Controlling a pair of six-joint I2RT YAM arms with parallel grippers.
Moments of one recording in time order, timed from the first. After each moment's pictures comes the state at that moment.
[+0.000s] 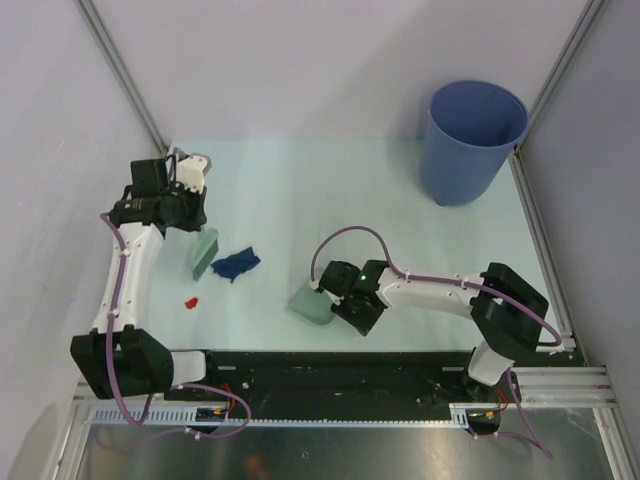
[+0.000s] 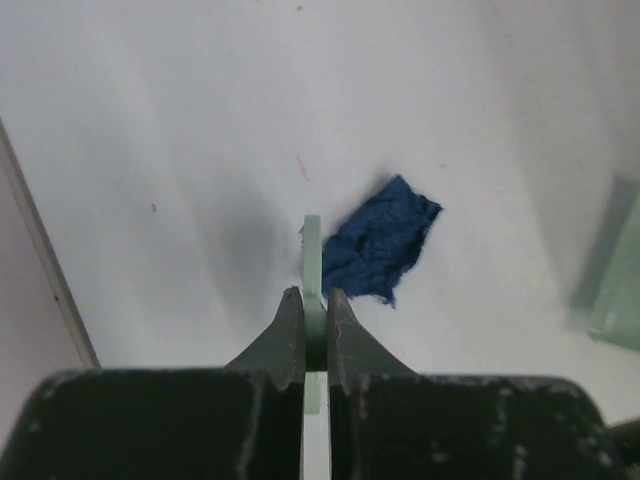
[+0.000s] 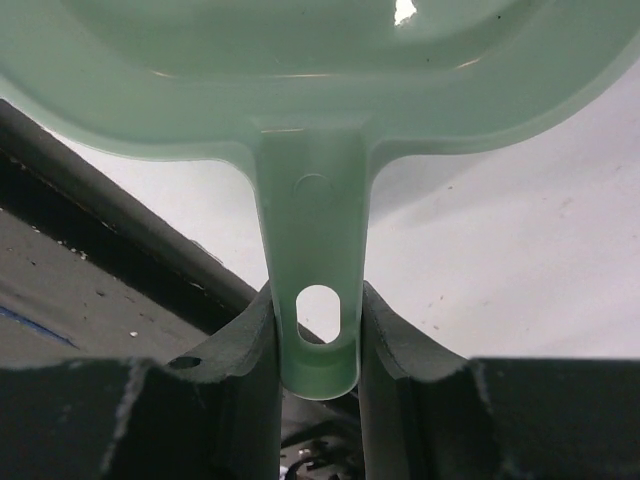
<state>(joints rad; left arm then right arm) 0.11 1.27 1.27 -0.83 0.29 0.36 1.08 1.65 1.07 -0.80 0.04 0.13</state>
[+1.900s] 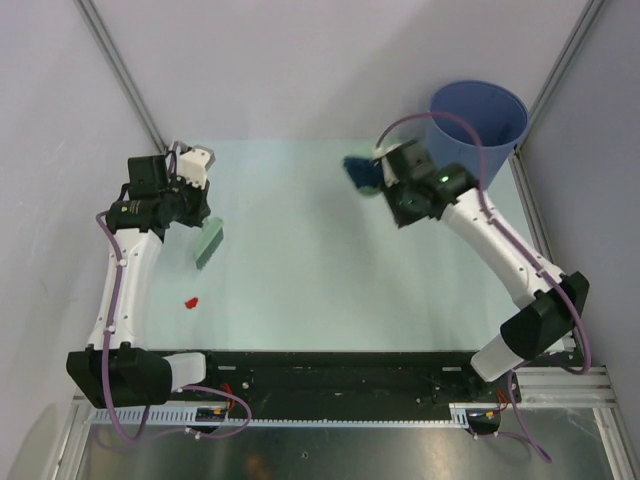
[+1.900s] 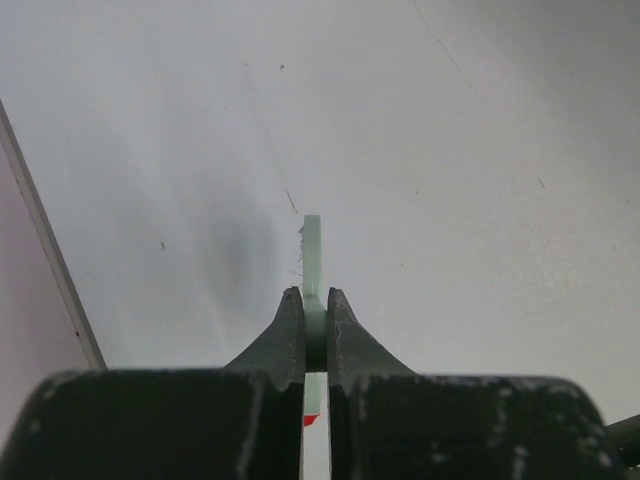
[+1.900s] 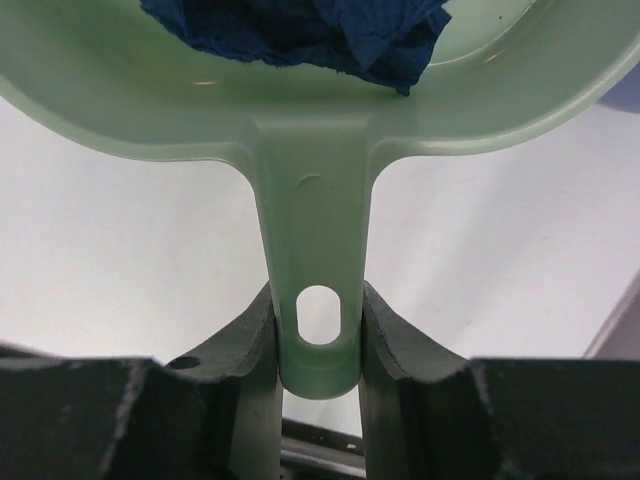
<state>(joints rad) 0.07 1.23 1.32 -0.84 0.29 0.37 0.62 1.57 1.62 -1.06 0.20 0.03</state>
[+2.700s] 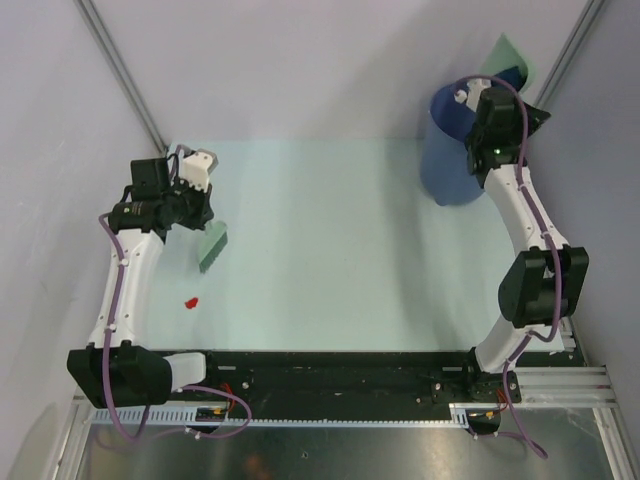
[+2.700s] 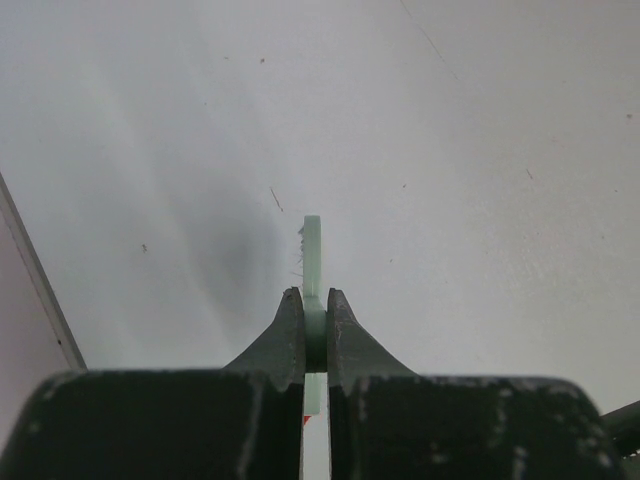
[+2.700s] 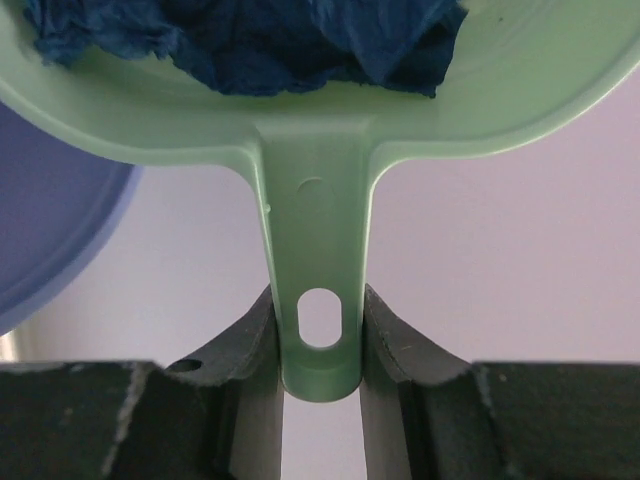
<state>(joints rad) 0.07 1.23 1.30 -0.83 0.32 0.37 0.08 1.71 1.72 -0.23 0.85 -1.05</state>
